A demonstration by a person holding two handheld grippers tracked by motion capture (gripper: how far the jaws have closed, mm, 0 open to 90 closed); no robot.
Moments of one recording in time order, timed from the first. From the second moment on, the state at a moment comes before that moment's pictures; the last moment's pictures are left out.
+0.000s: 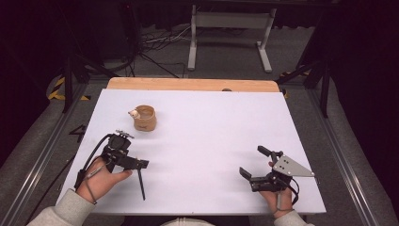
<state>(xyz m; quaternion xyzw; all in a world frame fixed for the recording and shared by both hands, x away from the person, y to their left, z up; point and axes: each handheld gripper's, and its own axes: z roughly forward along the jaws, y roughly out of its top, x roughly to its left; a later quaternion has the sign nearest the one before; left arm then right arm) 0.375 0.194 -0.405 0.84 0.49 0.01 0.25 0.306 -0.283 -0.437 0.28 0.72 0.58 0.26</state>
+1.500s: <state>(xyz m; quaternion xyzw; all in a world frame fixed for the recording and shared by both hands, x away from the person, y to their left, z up) 0.381 0.189 -0.434 0.85 0.49 0.02 0.18 0.306 -0.283 -0.438 0.28 0.72 0.58 0.26</state>
